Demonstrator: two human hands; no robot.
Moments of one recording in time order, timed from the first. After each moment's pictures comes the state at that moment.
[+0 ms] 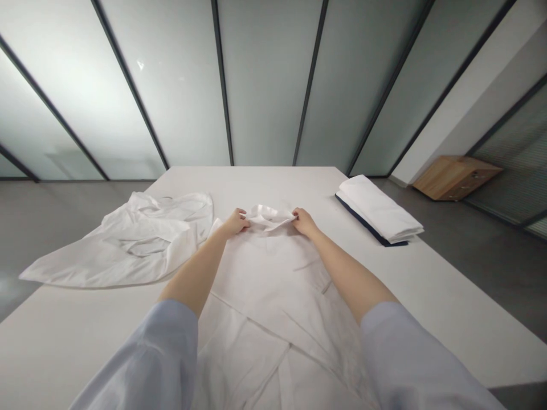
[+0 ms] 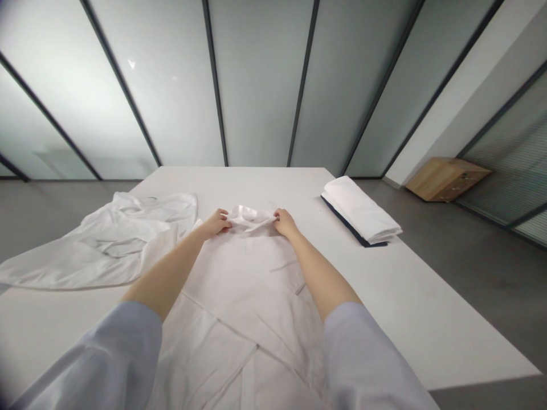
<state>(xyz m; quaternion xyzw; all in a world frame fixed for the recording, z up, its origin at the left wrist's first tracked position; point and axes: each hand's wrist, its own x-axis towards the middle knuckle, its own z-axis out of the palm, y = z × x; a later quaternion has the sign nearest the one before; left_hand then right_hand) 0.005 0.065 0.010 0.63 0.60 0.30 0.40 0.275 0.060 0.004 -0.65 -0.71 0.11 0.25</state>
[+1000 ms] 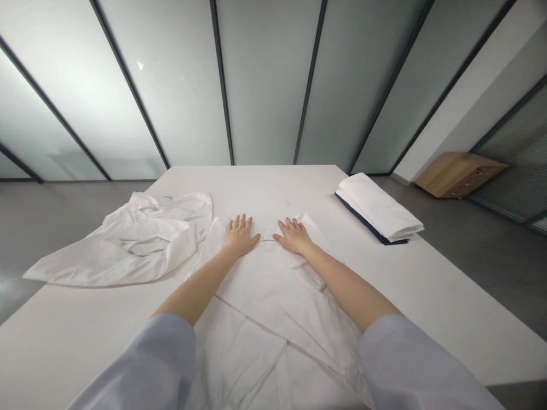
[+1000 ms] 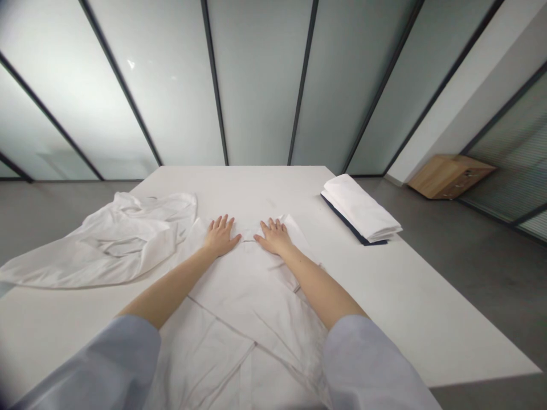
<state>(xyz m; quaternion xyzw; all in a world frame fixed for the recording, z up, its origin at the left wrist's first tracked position) 0.026 0.002 0.001 0.79 0.61 0.06 -0.04 0.242 0.008 -0.007 -0.63 -0.77 0.08 0.00</state>
